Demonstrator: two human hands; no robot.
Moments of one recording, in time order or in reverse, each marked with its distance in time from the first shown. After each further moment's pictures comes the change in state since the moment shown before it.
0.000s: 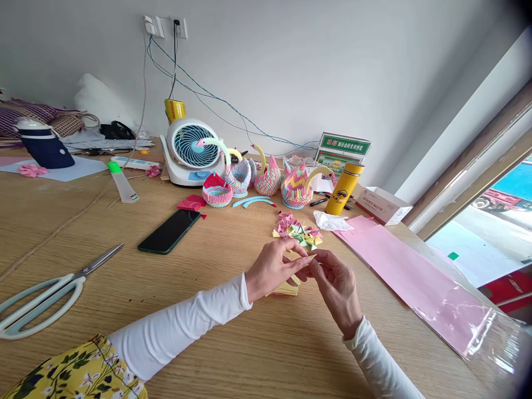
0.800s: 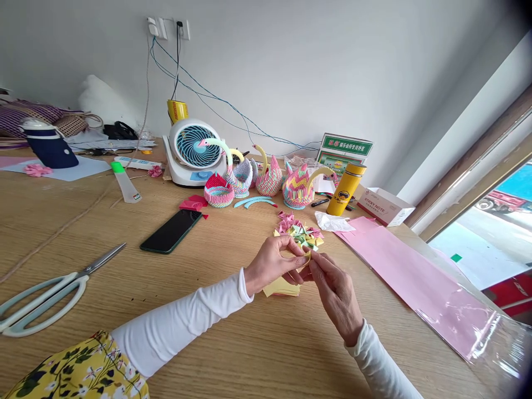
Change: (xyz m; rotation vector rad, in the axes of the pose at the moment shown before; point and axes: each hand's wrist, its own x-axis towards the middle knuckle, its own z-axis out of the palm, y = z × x) left_hand 0.004 0.001 -0.006 -0.196 0.032 -0.091; right_hand -0.003 0.001 0.000 -0.134 -0.106 -0.156
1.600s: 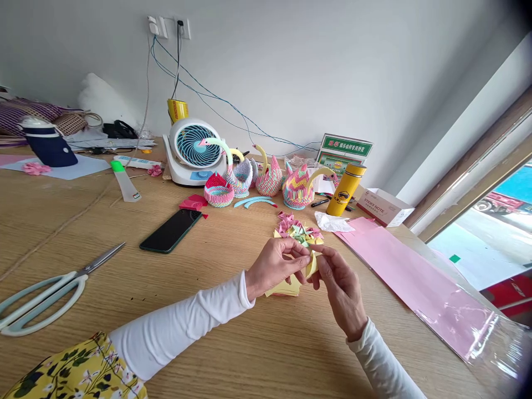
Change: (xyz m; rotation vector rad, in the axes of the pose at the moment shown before) left_hand -0.003 0.005 0.006 0.069 -0.014 0.075; right_hand 0.001 -0.002 -0.004 0.181 0.076 0.089
